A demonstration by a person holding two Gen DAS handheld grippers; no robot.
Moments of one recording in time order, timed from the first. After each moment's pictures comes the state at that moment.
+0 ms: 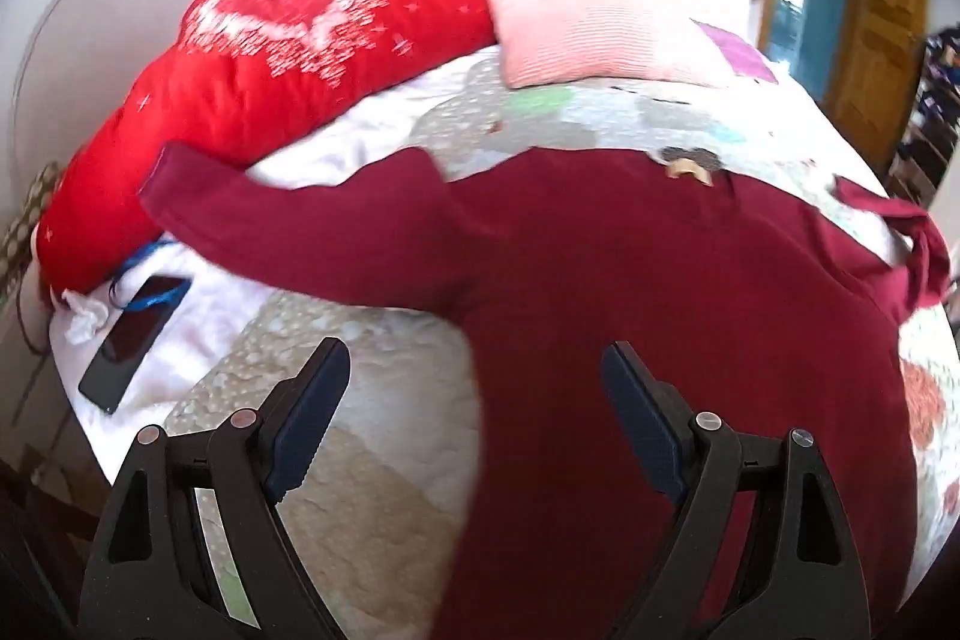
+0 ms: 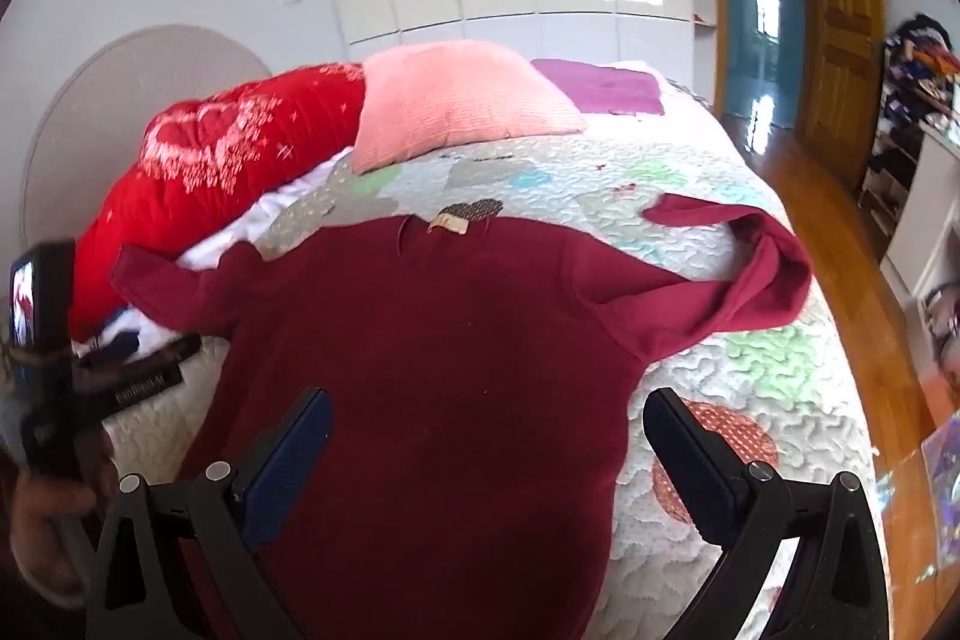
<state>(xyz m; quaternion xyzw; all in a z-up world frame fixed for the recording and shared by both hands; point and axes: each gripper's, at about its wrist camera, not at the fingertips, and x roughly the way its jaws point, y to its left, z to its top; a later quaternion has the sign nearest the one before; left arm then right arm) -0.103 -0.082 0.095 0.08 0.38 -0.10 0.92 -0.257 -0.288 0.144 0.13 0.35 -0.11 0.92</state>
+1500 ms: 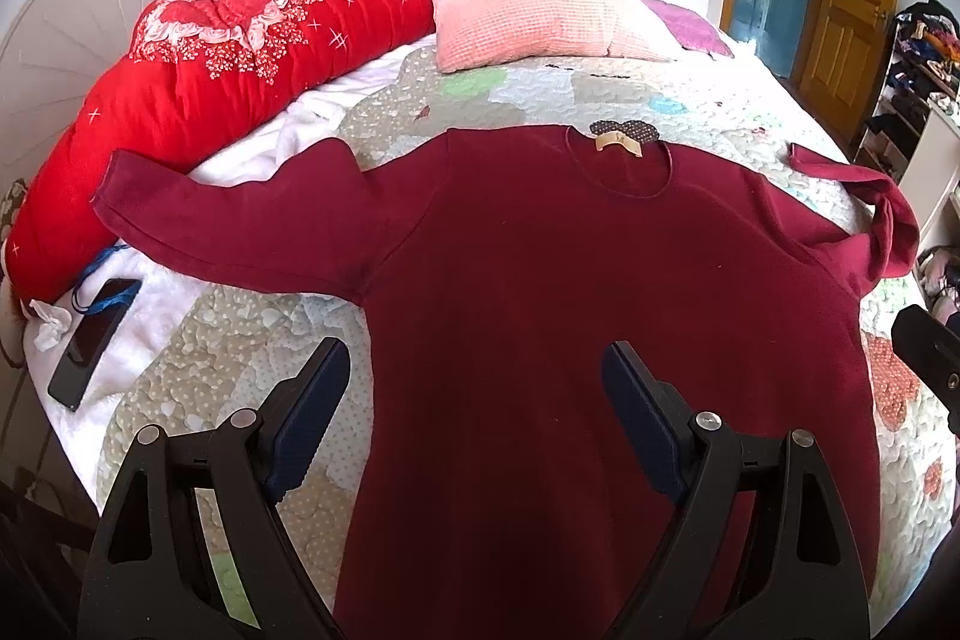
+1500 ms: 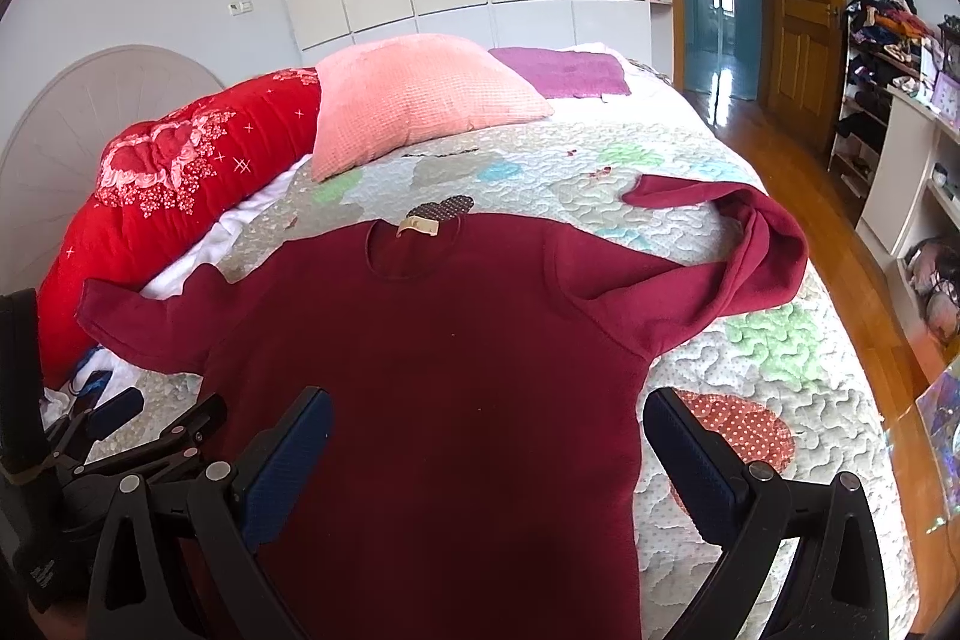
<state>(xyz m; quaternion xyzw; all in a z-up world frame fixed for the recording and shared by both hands) -0.117 -0.113 0.088 0.09 0.40 -0.14 0.90 -0.233 -0.258 0.122 0.13 0.36 -0.18 0.91</state>
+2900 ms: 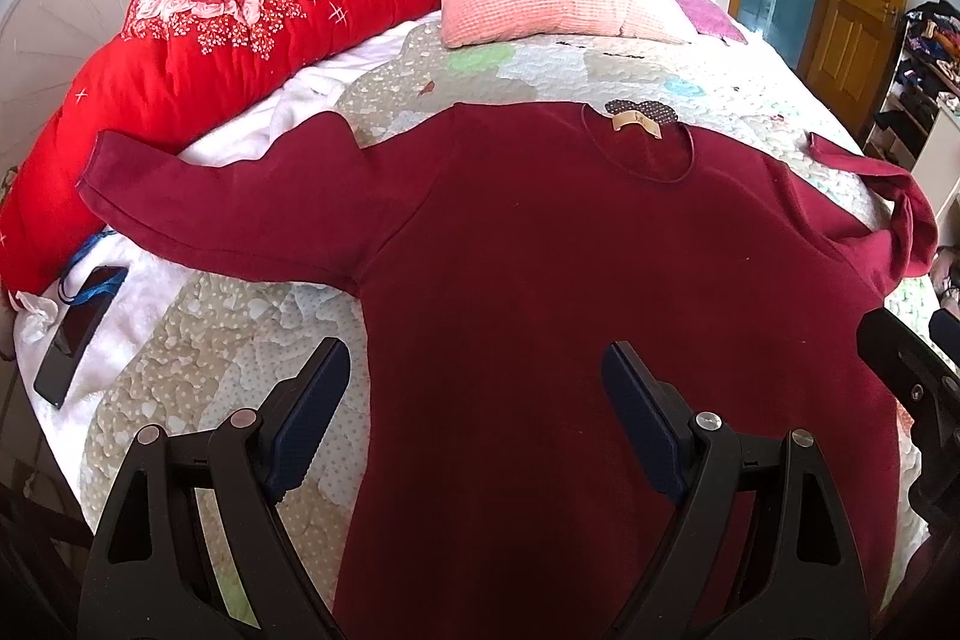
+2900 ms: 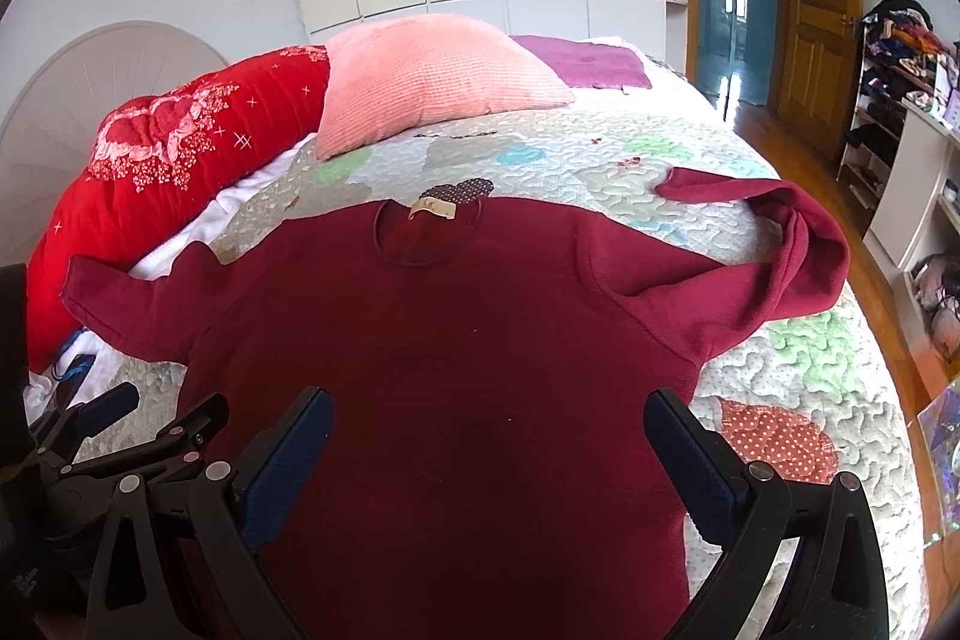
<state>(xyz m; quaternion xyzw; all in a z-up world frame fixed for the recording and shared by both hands) -0.100 -0.112 0.069 0.09 0.42 -0.14 0.89 -0.200 -0.245 0.098 0.11 0.37 -0.17 0.91</state>
